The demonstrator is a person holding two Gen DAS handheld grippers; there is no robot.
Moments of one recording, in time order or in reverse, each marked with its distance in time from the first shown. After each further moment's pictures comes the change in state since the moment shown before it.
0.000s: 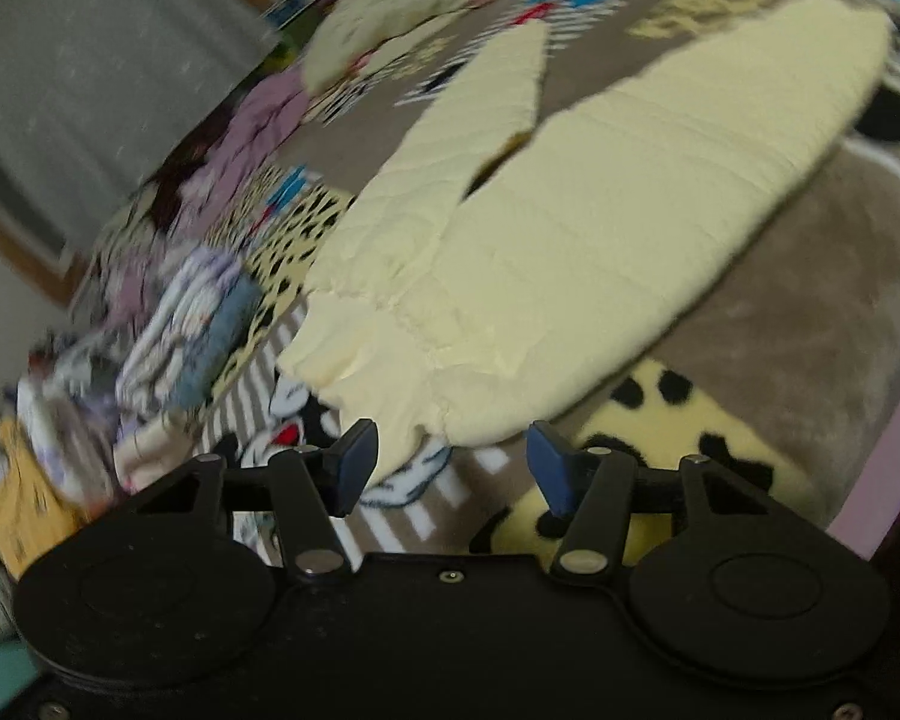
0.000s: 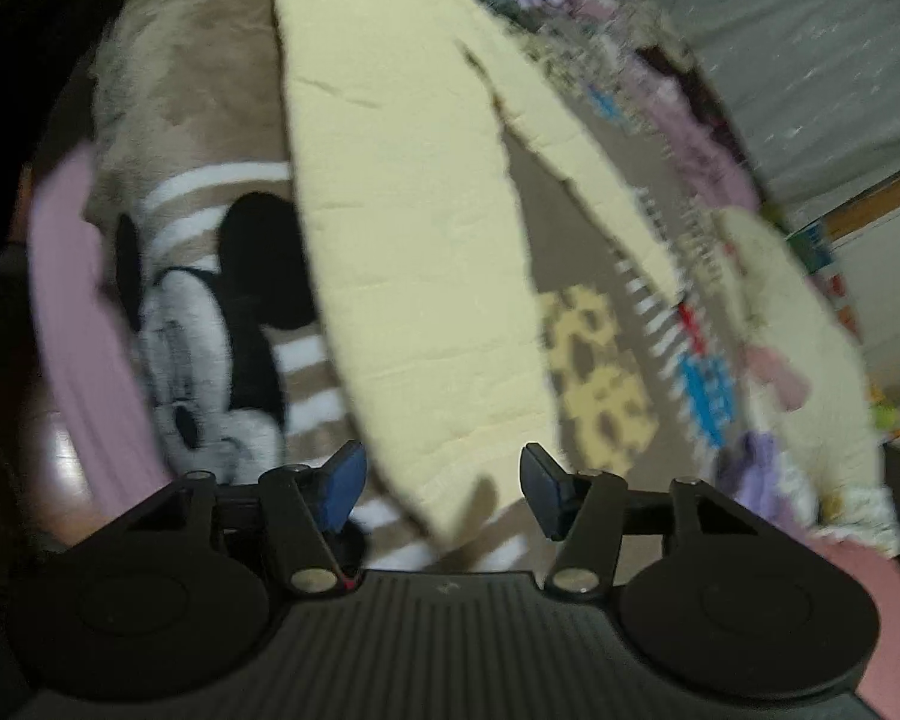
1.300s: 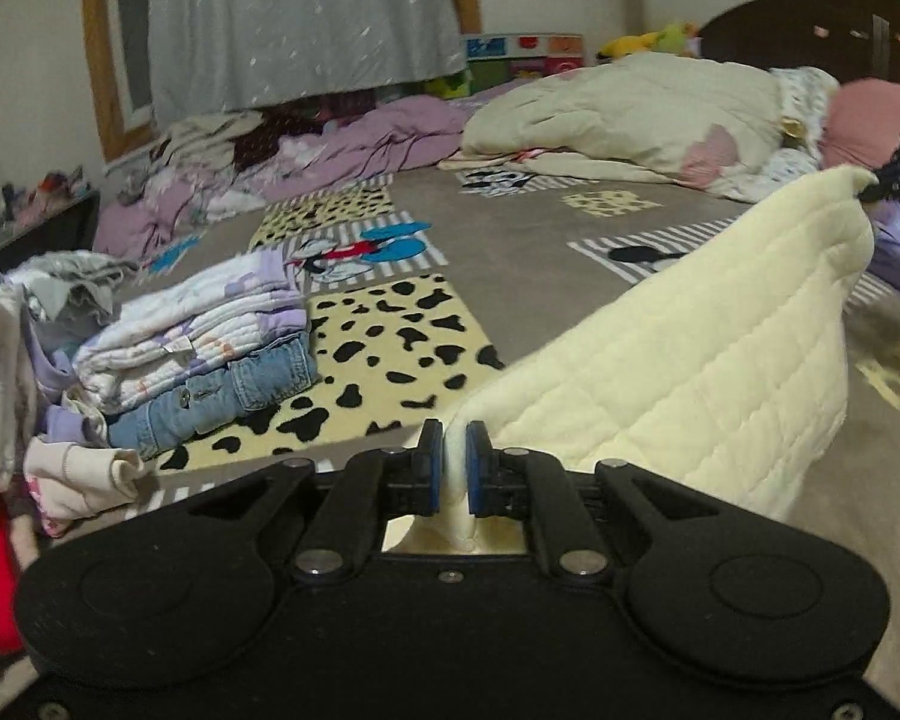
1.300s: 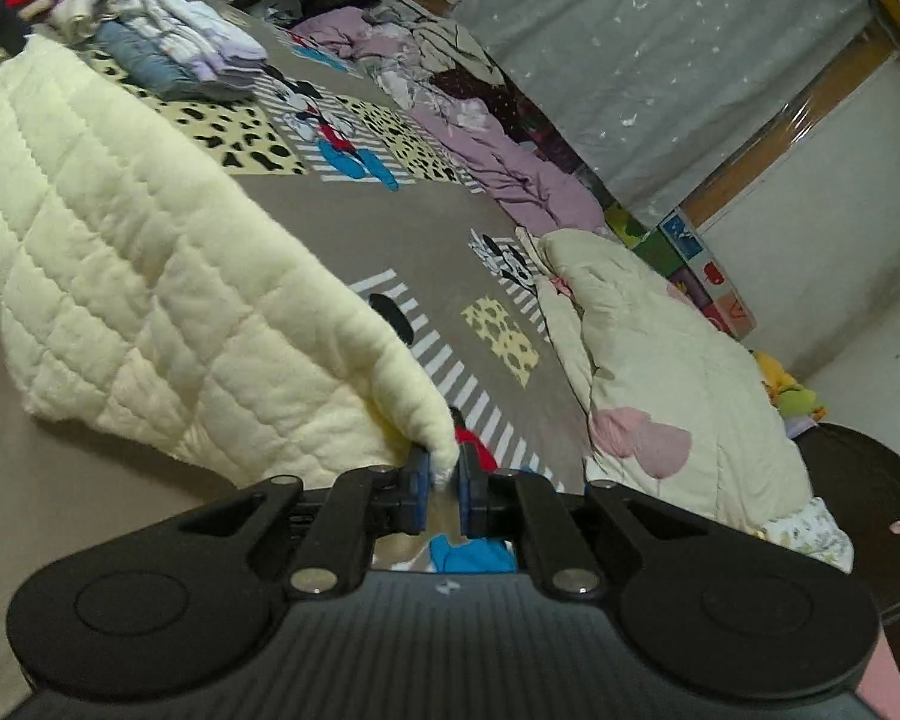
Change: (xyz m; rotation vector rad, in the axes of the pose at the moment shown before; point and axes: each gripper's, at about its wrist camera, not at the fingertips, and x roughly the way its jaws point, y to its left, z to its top) left arm 0.106 0.148 0.076 -0.658 -0.163 -0.029; right arm 0.162 -0.254 0.093 0.274 -0.093 -0.163
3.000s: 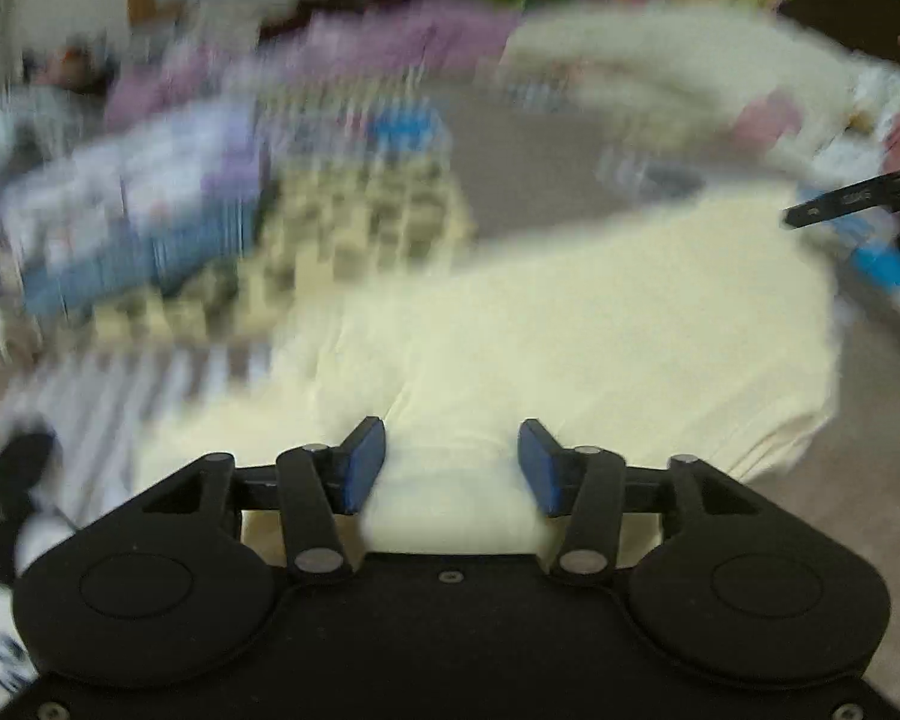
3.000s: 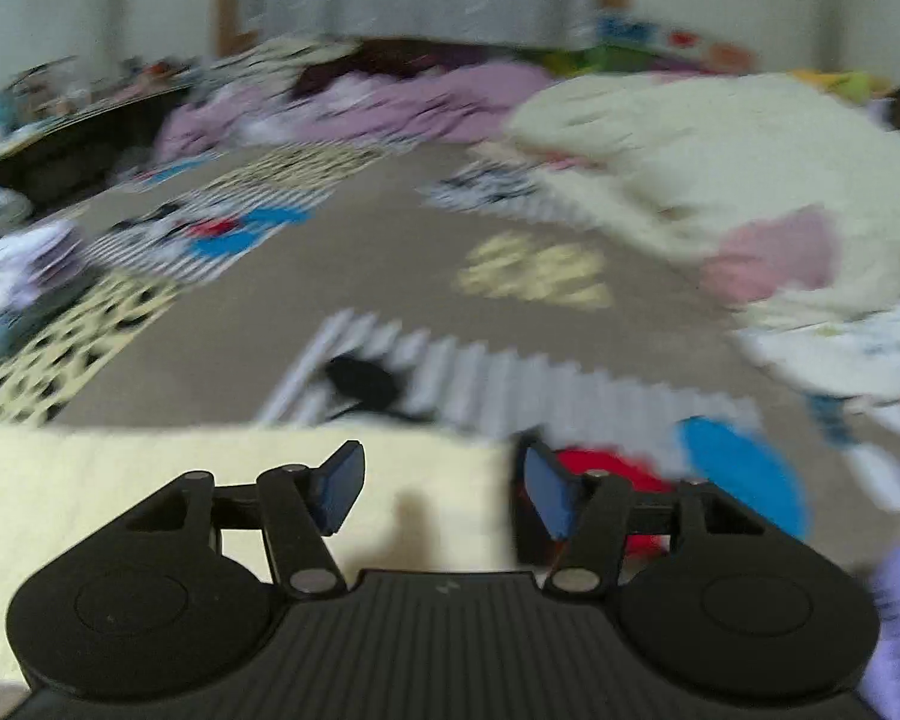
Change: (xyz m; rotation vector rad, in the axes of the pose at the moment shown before) left arm 0.085 -0.032 -0.032 -0.170 0.183 0.022; right arm 0.185 -0.044 -0.010 0.685 0.093 0.256
